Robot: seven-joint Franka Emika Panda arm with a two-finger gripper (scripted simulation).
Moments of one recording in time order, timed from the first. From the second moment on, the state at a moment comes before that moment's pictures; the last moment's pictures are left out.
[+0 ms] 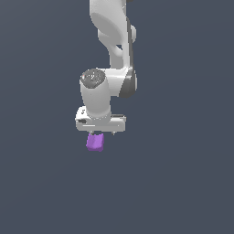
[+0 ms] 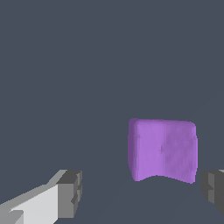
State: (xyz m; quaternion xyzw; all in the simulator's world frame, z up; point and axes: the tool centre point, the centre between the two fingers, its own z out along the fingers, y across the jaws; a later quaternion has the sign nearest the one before) arm 0.020 -0.066 0.133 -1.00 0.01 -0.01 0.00
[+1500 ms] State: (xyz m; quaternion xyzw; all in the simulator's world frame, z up) arm 0.027 -0.114 0.062 -1.00 0.03 -0.02 0.00
